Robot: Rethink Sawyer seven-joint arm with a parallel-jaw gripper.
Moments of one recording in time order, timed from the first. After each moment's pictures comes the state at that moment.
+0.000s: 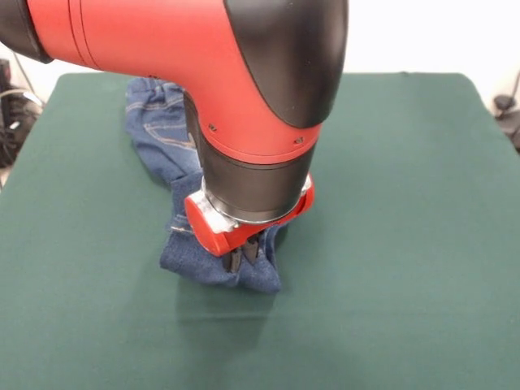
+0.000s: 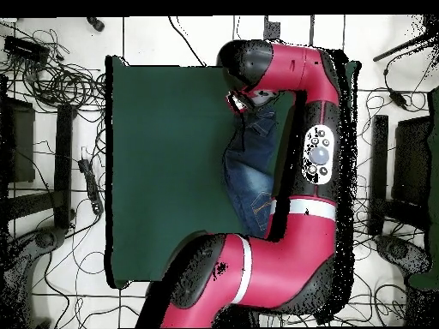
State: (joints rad) arm -0.22 -0.10 0.21 0.46 -0.32 1.40 1.05
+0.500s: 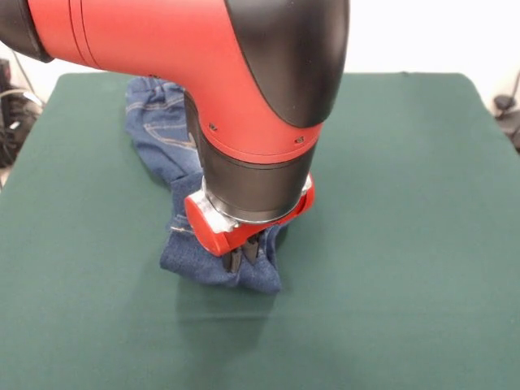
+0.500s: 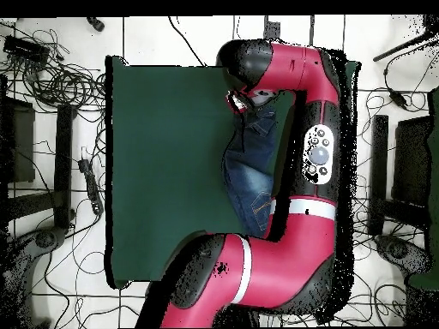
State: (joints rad) arm -0.22 -0.10 0.21 0.45 -0.32 1.40 1.05
